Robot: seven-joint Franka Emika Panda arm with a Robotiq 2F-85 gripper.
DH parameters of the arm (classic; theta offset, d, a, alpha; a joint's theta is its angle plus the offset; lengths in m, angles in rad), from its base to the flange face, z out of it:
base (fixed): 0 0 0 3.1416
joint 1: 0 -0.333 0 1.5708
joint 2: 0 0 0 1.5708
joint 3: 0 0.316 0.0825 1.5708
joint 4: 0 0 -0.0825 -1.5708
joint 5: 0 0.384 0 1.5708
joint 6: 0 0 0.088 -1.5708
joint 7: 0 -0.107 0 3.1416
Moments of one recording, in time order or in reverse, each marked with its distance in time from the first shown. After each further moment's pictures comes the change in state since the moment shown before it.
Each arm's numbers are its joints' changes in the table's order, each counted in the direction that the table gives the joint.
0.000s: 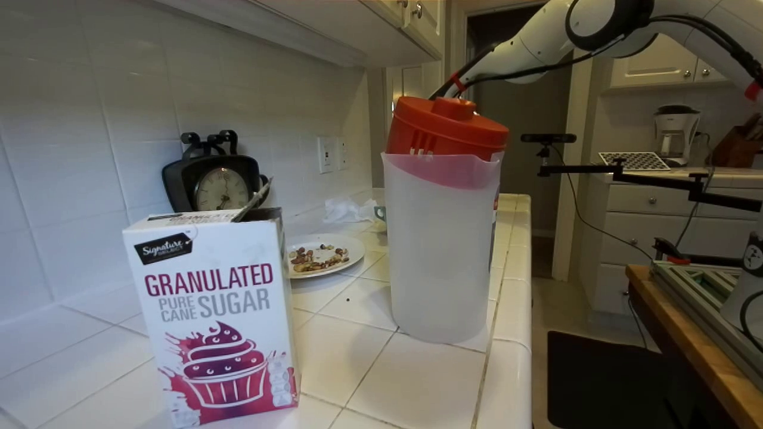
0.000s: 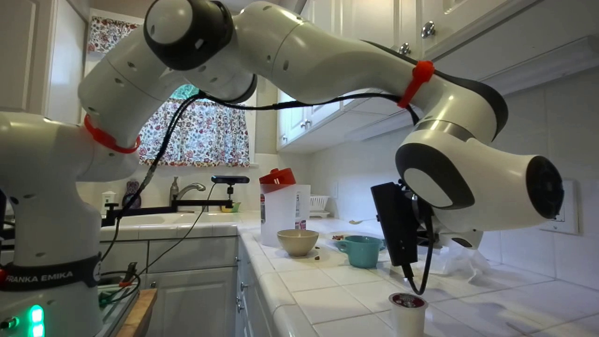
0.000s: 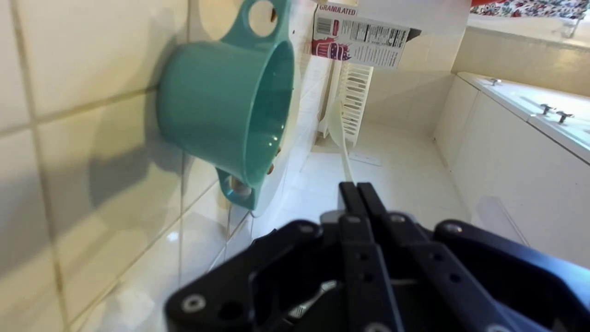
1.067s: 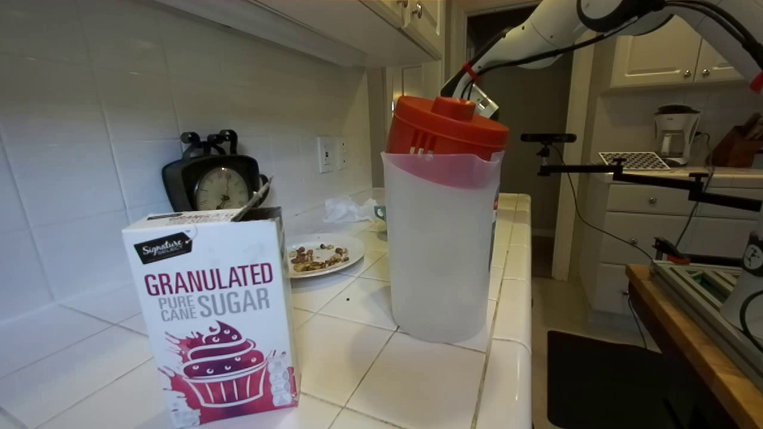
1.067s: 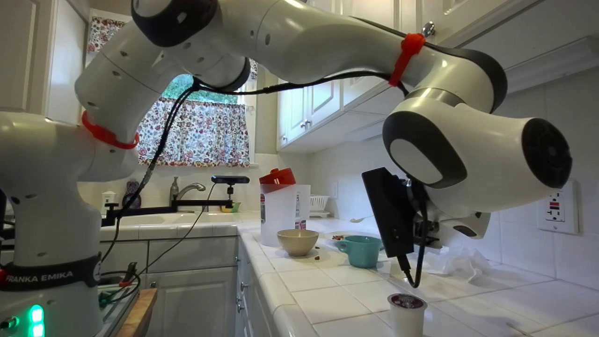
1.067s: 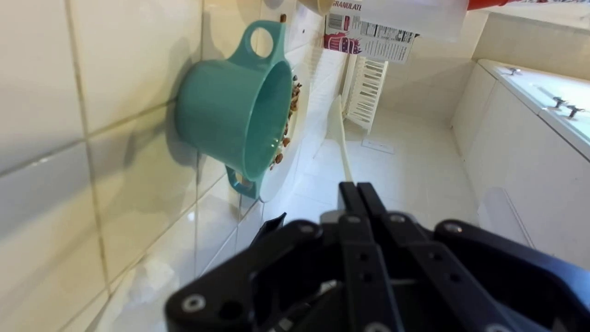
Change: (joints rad) arm -0.033 -0.109 -0.119 -0.115 0.020 0.000 0.042
